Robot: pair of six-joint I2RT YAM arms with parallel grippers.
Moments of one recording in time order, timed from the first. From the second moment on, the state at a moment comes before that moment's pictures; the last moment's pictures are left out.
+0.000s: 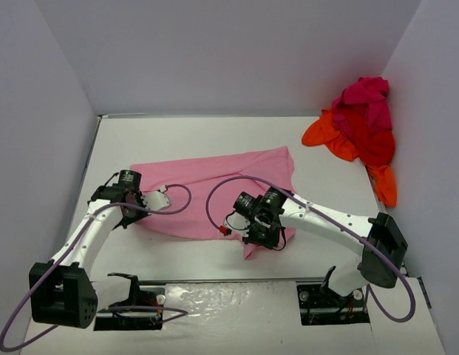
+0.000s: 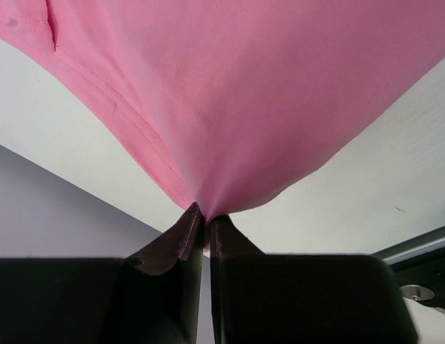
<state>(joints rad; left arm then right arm) -0.12 1.18 0.86 -0.94 -0.10 0.99 0.98 1.47 1.10 -1.14 -0.06 -0.41</state>
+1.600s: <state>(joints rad) 0.09 2.01 1.56 -0.85 0.08 0.93 0.46 2.21 1.99 -1.06 0.23 -0.73</state>
